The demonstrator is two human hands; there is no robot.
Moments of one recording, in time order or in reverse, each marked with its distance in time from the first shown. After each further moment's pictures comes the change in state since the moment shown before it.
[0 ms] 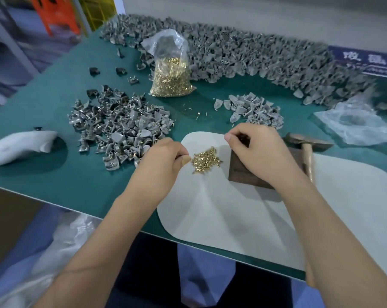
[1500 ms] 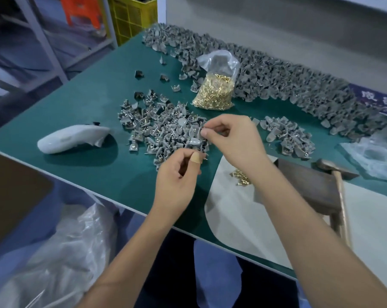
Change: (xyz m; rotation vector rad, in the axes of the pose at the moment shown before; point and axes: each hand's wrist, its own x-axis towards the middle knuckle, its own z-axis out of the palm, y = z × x) left_hand -0.044 -0.036 -0.019 -0.832 0.382 -0.144; right_hand 0.049 -0.128 0.063 0.229 0.002 -0.027
